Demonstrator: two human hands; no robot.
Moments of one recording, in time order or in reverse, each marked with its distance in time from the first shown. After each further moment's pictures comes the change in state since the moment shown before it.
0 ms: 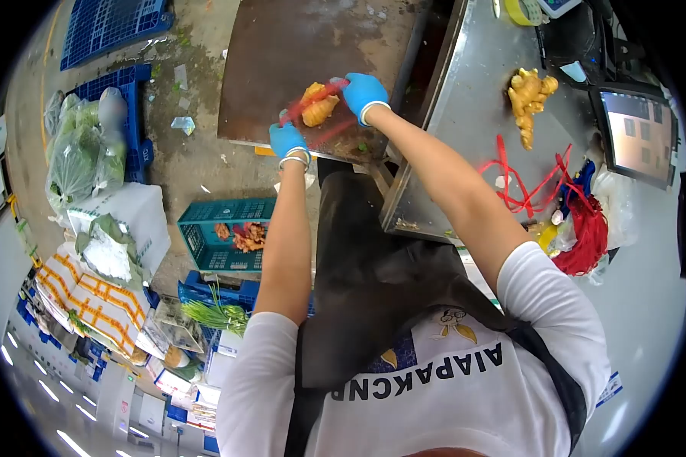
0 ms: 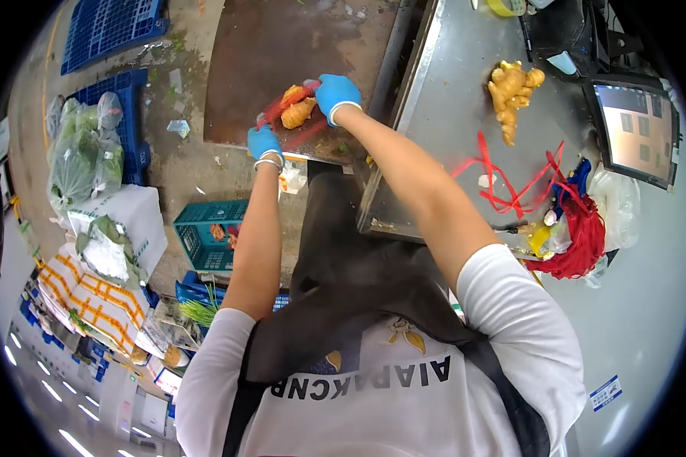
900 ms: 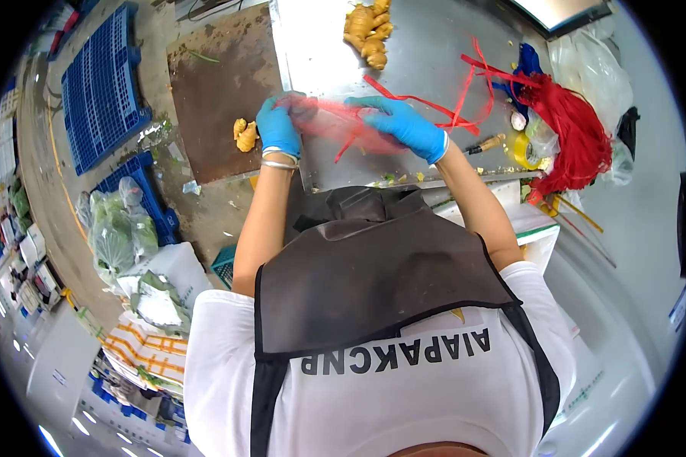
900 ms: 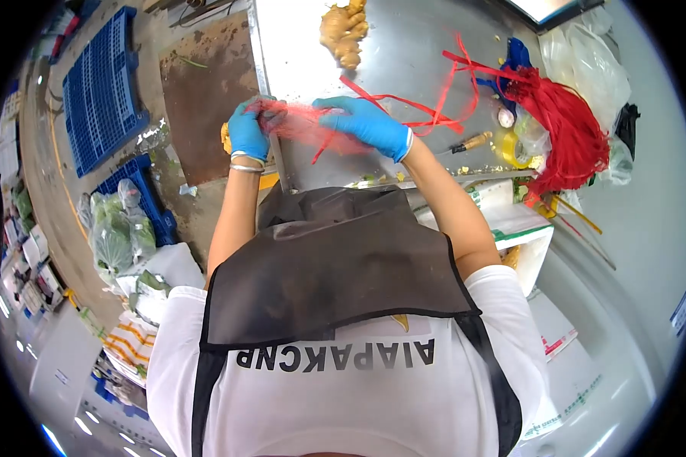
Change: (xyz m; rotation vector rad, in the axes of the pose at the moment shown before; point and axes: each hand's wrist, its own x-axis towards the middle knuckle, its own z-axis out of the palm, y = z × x) left_hand -0.282 0.166 0.027 -0.635 -0.840 0.128; right_hand -0.285 0.188 -0.236 0.984 0.015 -0.128
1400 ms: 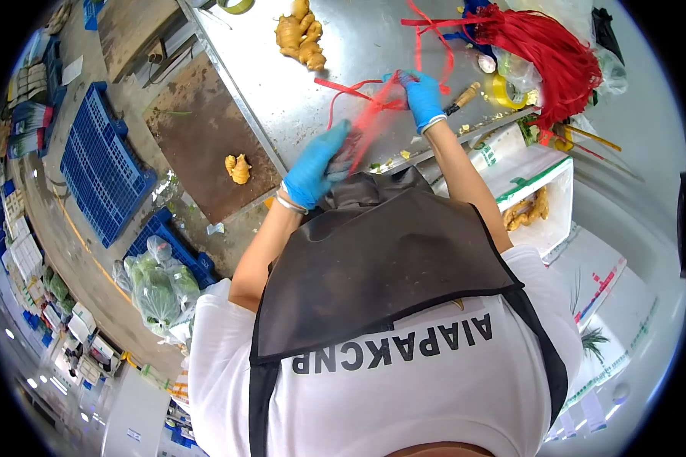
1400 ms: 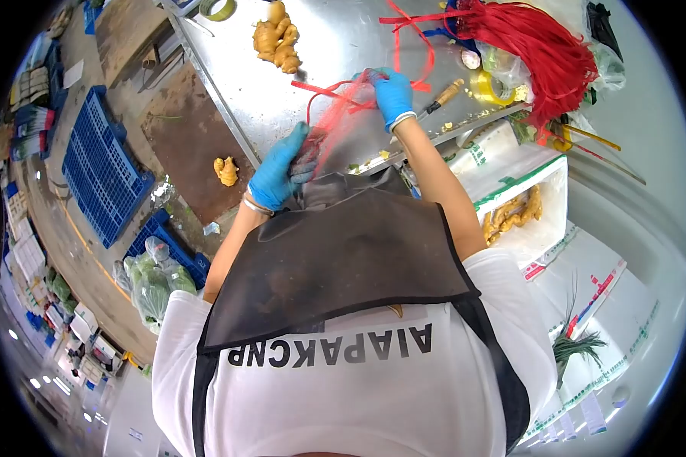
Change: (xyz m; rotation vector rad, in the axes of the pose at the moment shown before) left_hand -0.091 -0.001 0.074 0.565 -0.713 -0.456; right_hand -0.029 0.098 -0.092 0.125 0.763 0.201
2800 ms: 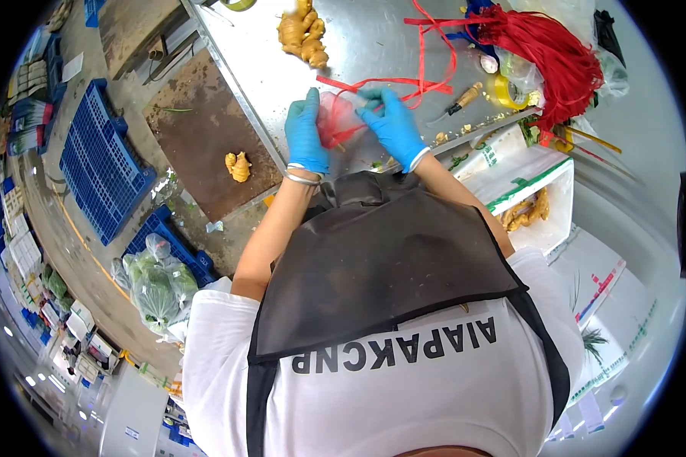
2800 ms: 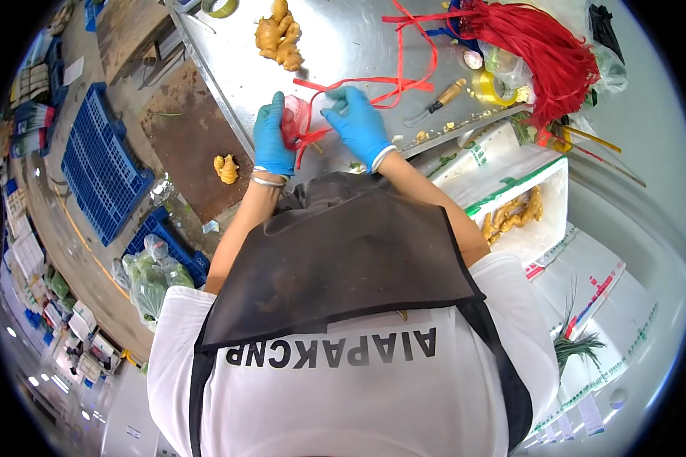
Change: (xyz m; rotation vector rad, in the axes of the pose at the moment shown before) left_hand 0.047 0.001 0.007 -0.371 0.504 0.251; right_hand -0.087 -0.031 0.053 -0.031 -0.084 -0.369
